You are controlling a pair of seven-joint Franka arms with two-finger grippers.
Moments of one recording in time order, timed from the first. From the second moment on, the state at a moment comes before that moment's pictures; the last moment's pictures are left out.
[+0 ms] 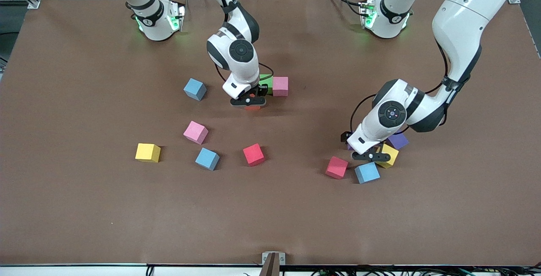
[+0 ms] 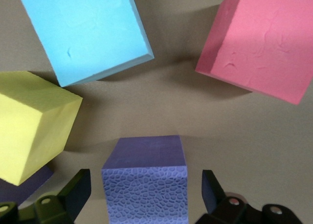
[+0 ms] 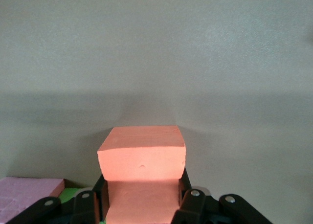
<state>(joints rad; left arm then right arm) 0.21 0.63 -0.60 -1.90 0.48 2.31 -0.57 0.86 0.46 -0.02 -2.03 0.06 2.44 0.76</state>
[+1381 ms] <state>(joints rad) 0.23 0.63 -0.60 -1.89 0.48 2.33 -0.57 0.87 0.44 -0.02 -2.05 0.06 2.45 0.74</state>
